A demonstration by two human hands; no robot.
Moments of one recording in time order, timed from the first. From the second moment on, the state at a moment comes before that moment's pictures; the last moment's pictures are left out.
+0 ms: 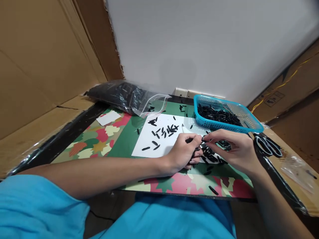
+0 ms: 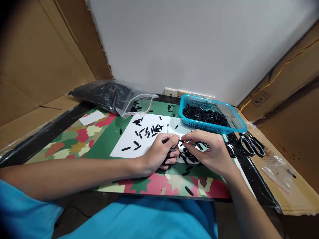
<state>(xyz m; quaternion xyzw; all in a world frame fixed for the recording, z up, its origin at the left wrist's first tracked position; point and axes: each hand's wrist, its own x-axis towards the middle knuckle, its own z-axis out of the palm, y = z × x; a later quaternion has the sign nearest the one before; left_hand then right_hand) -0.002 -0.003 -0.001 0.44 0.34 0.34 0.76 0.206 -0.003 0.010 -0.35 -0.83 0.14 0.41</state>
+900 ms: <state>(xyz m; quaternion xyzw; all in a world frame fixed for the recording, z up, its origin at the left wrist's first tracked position) -0.002 0.008 0.000 0.42 0.35 0.31 0.78 0.201 0.003 0.001 -0.37 -0.79 0.12 0.48</state>
